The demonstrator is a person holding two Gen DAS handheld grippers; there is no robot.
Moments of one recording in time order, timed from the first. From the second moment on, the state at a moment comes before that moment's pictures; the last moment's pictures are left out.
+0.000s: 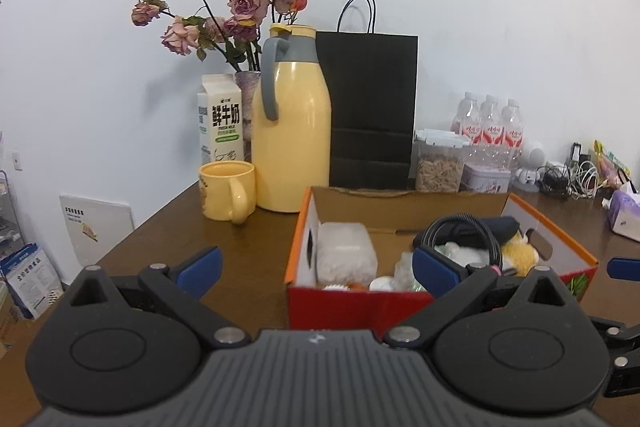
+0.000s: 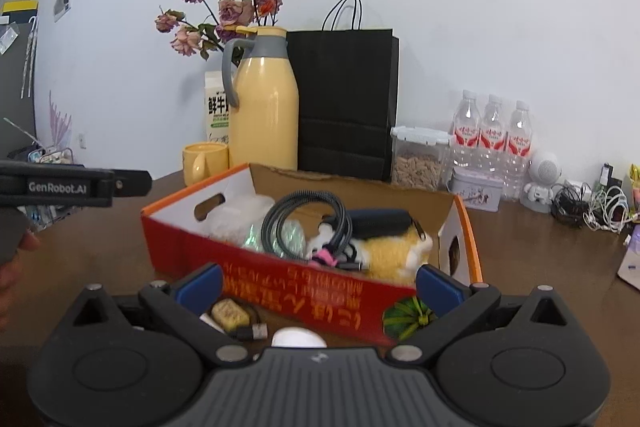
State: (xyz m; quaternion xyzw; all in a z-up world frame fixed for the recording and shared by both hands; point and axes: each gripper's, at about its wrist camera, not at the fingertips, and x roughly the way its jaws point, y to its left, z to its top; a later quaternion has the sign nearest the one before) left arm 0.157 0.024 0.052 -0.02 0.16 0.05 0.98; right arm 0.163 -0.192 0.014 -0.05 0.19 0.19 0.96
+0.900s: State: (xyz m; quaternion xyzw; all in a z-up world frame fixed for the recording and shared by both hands) left arm 0.127 0.038 0.017 -0.01 0.24 0.06 0.97; right arm 0.168 -0.225 -0.039 -0.05 0.30 0.15 0.94
